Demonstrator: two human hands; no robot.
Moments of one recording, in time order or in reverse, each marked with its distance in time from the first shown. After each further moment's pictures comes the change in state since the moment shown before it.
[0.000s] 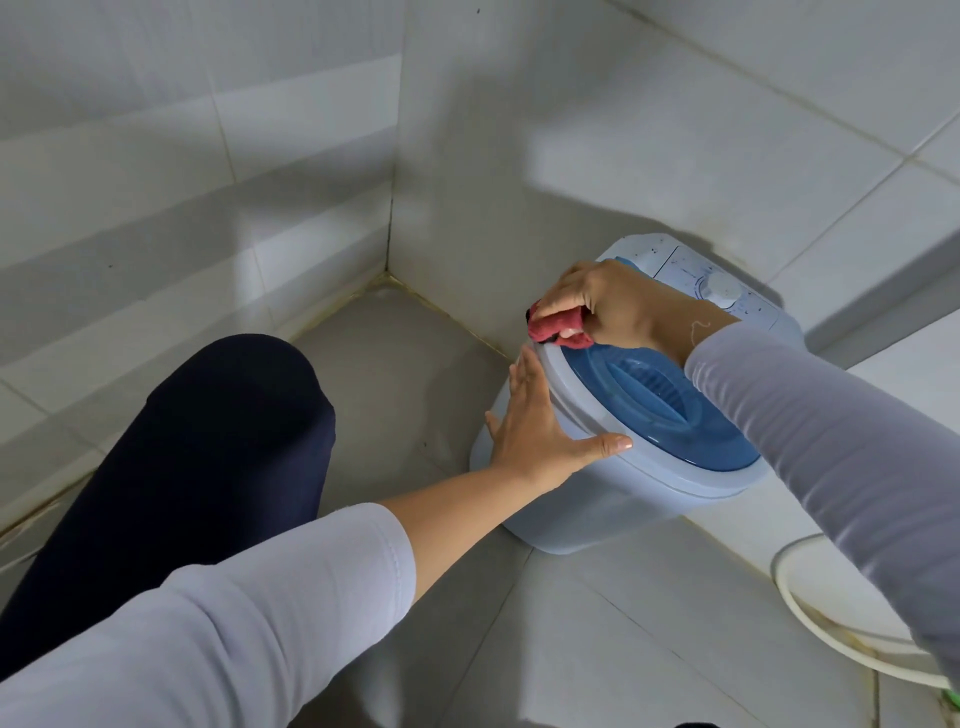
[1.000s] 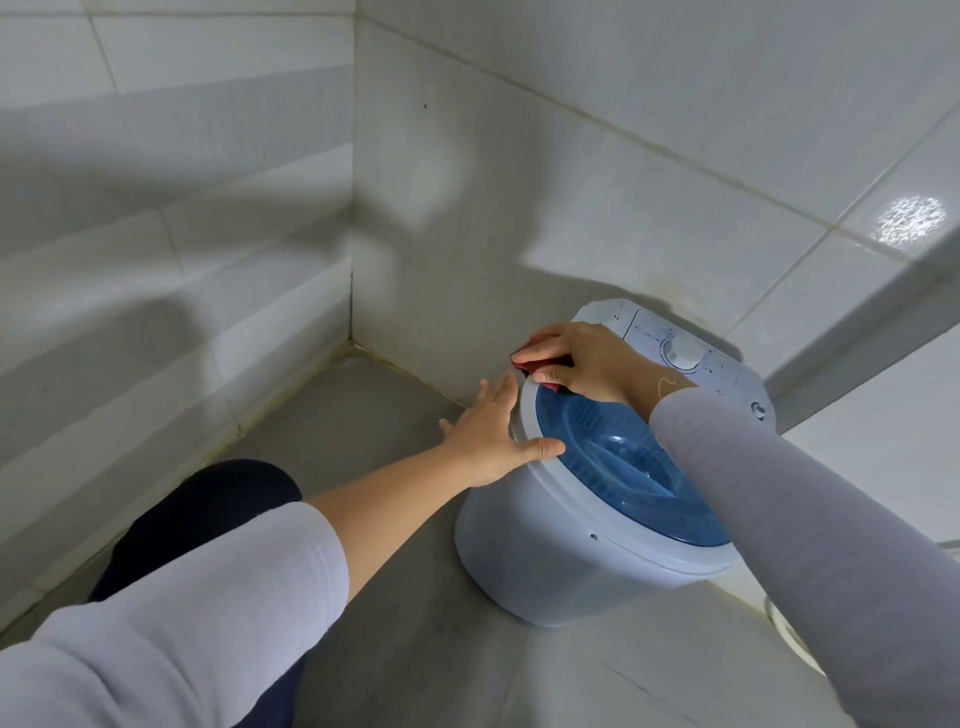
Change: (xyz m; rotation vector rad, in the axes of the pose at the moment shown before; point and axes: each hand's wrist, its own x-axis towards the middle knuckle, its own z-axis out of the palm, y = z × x) left_hand 0.063 0.027 -0.083 0.303 -0.246 0.029; right_hand 0.018 0.022 -0.003 0.155 0.030 0.363
